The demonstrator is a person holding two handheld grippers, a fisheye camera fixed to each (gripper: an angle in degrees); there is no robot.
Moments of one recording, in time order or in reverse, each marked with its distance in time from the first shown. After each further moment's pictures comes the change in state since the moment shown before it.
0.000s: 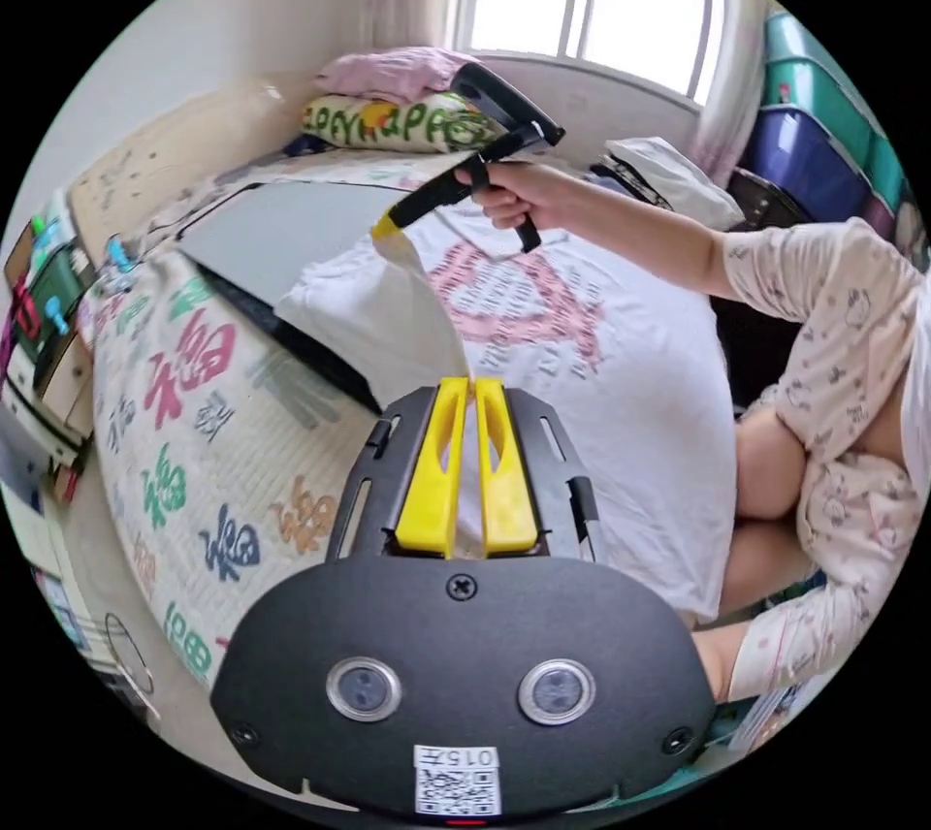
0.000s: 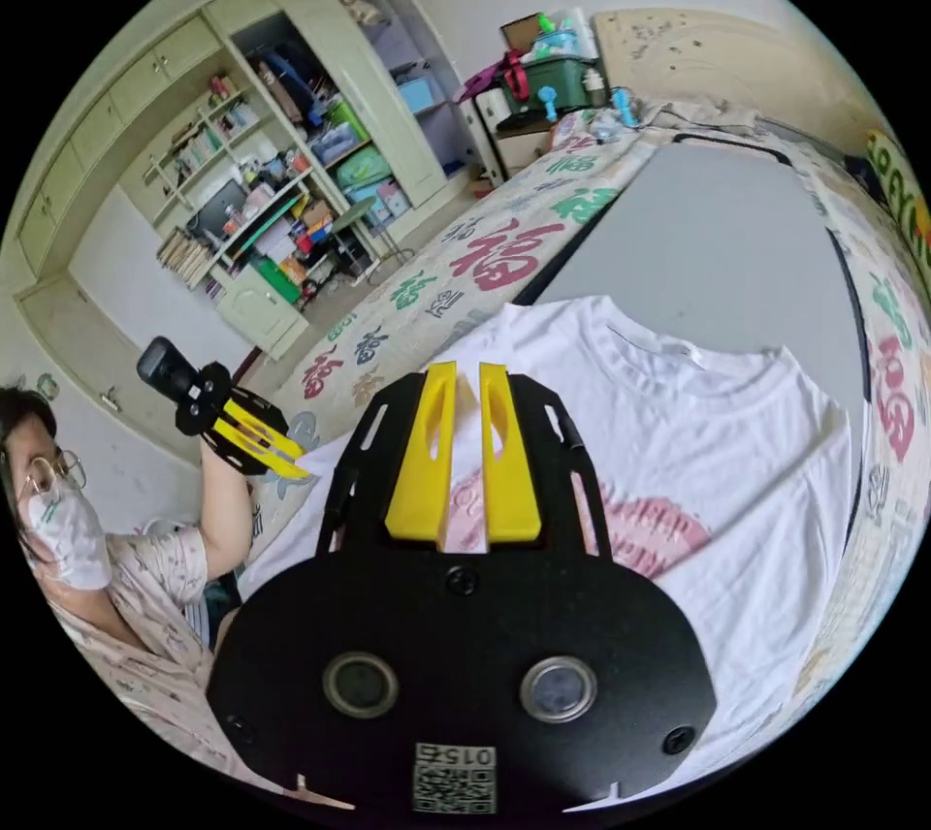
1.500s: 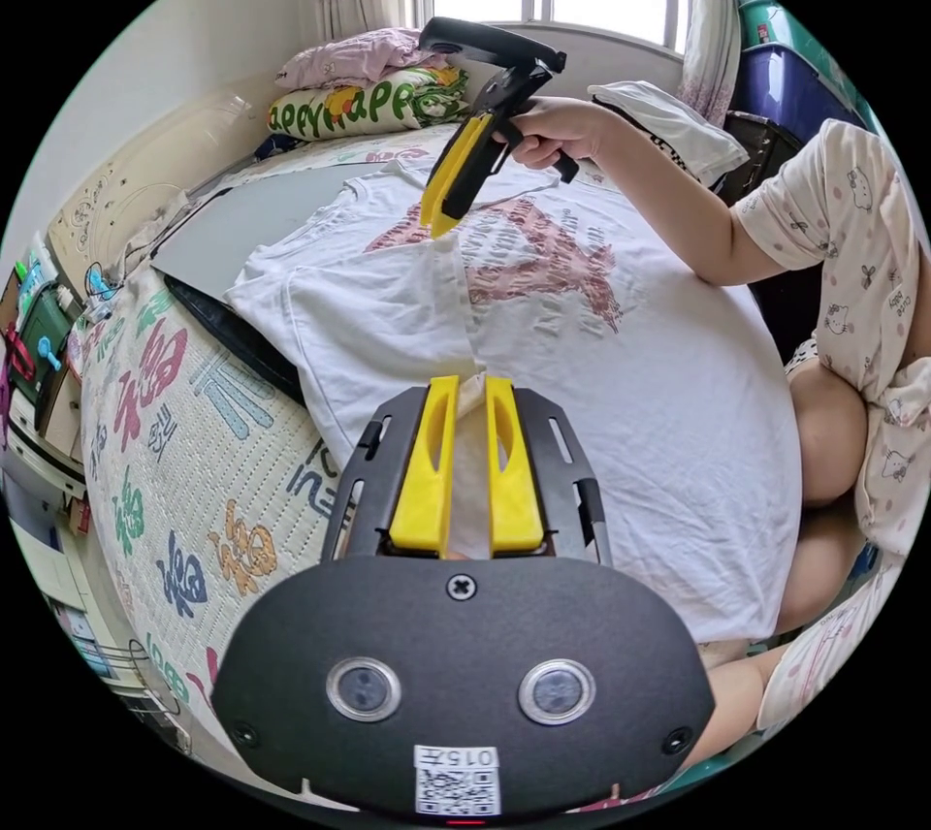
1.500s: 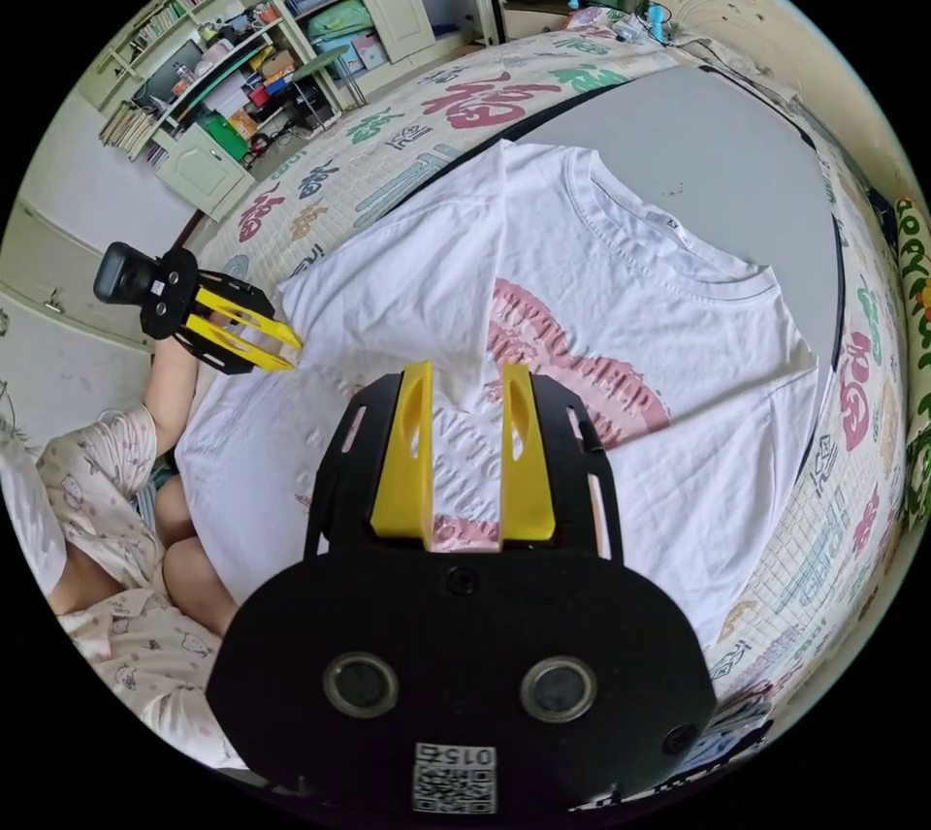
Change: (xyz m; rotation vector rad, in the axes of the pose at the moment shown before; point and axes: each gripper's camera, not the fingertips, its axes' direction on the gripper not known) left arm -0.028 -0.156 -0.040 -0.055 -0.049 0.088; right arm -0.059 -0.038 -0.007 -0.474 0.197 -0.140
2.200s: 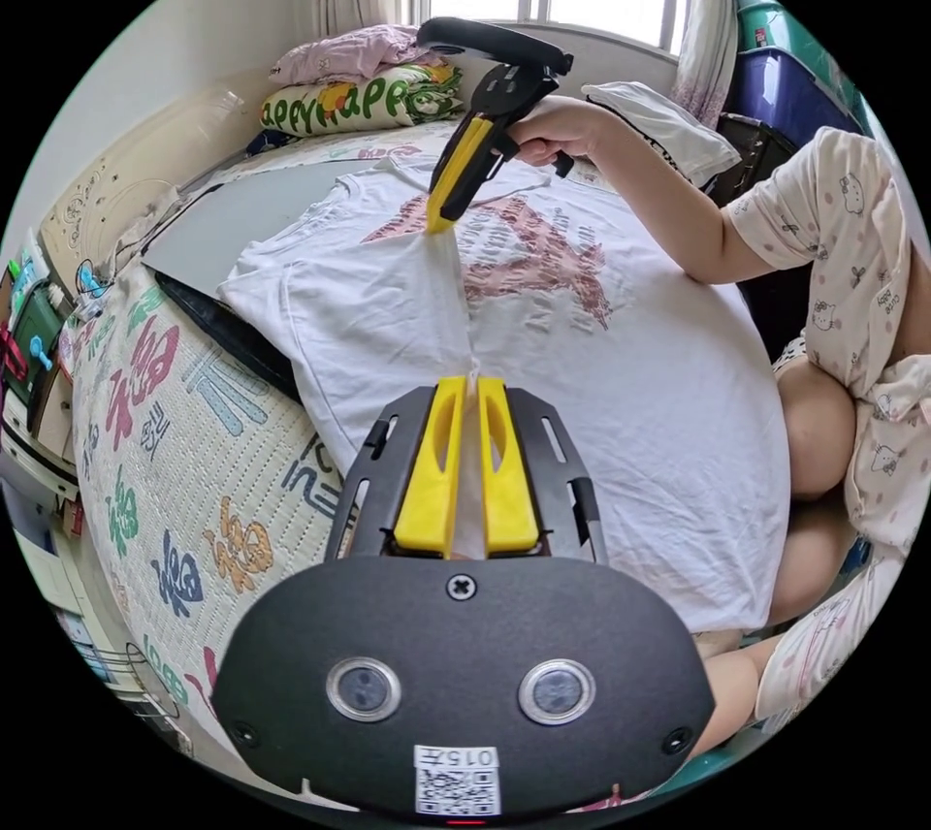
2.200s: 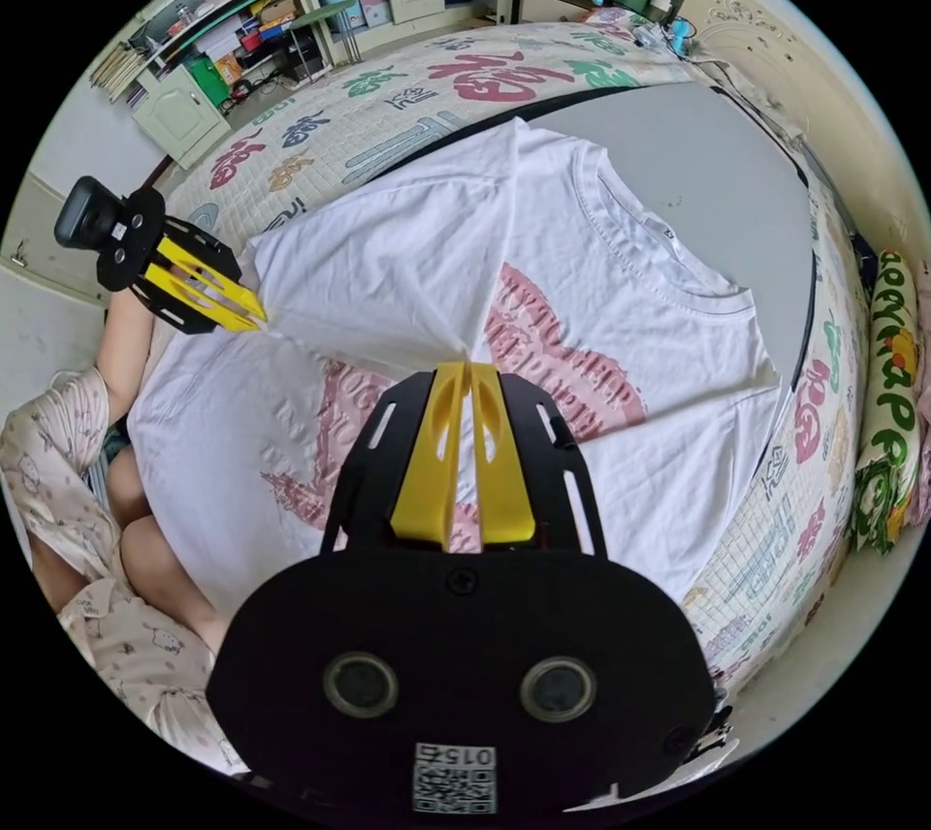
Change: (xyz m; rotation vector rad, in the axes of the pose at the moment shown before) left arm 0.004 -0.014 -0.025 -0.010 0.032 0.007; right arm -0.012 -0.051 -0.001 -0.083 0.174 -0.085
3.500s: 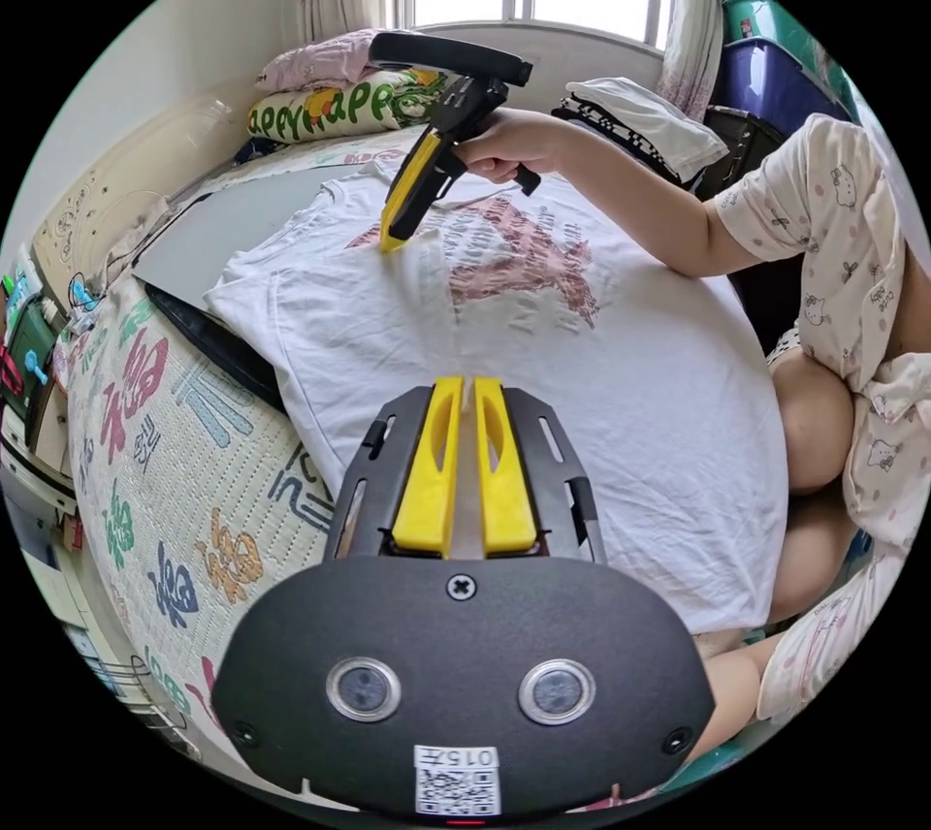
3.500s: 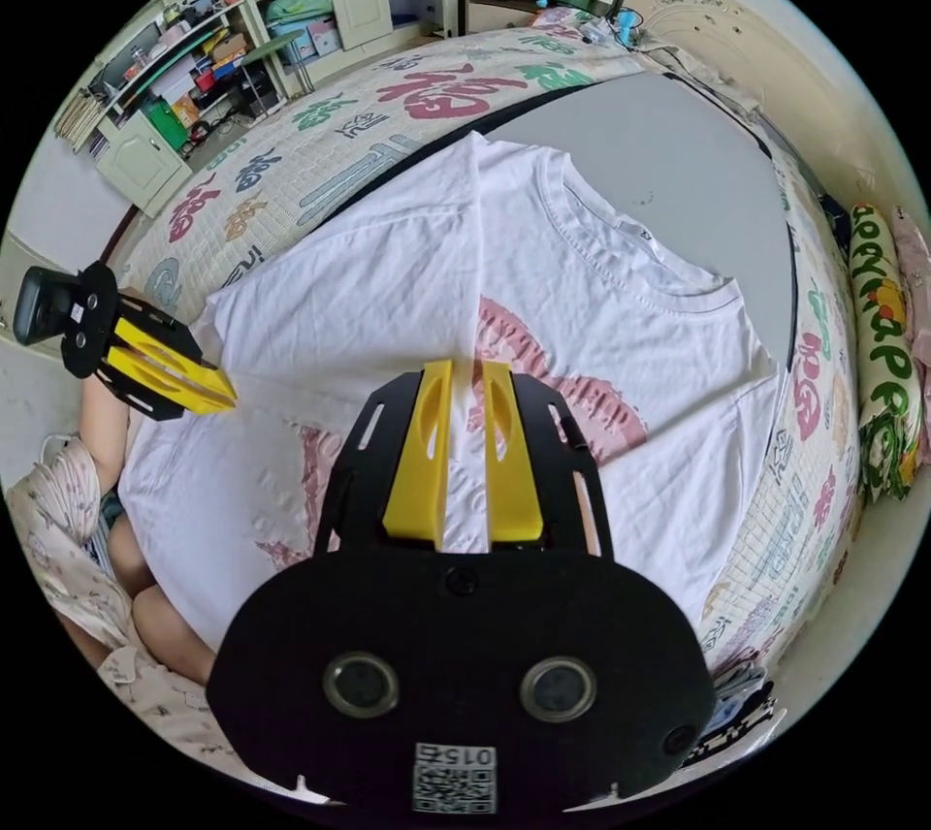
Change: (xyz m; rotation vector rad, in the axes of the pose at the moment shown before) left arm 0.063 0.065 0.121 0.013 0.040 0.016; right arm 0.138 -0.157 0.179 0.048 0.066 0.125
